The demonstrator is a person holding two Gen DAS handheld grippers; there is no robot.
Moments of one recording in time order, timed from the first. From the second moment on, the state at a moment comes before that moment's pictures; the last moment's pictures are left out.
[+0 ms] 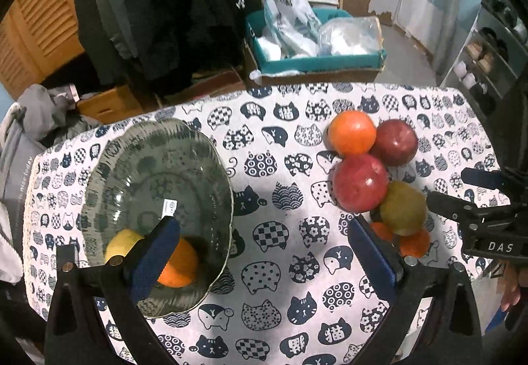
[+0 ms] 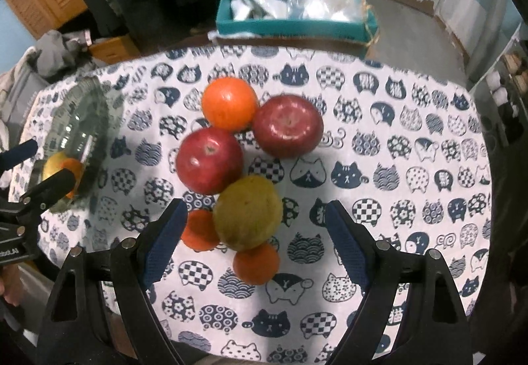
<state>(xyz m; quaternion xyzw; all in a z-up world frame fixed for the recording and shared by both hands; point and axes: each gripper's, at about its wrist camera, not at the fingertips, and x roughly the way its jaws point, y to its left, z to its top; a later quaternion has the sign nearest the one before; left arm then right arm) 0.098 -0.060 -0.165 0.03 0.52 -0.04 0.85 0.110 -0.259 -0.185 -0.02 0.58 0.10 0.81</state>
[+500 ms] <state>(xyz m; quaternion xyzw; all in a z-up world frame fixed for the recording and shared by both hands) 0.113 -0.074 -0.207 0.05 0.55 -0.05 0.83 0.121 -0.253 -0.242 -0.02 0.62 0.10 0.78</state>
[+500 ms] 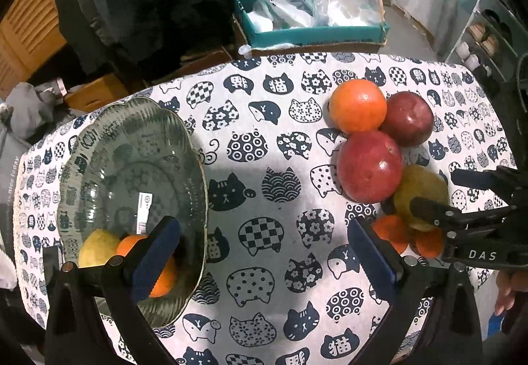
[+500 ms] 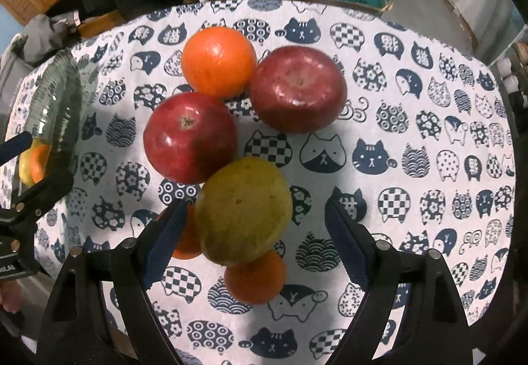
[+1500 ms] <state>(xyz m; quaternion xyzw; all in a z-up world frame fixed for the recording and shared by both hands) 0.111 -0.124 -0.232 0.04 0.58 -0.11 0.80 0.120 -0.297 -0.227 0.00 0.58 0.07 0.81</state>
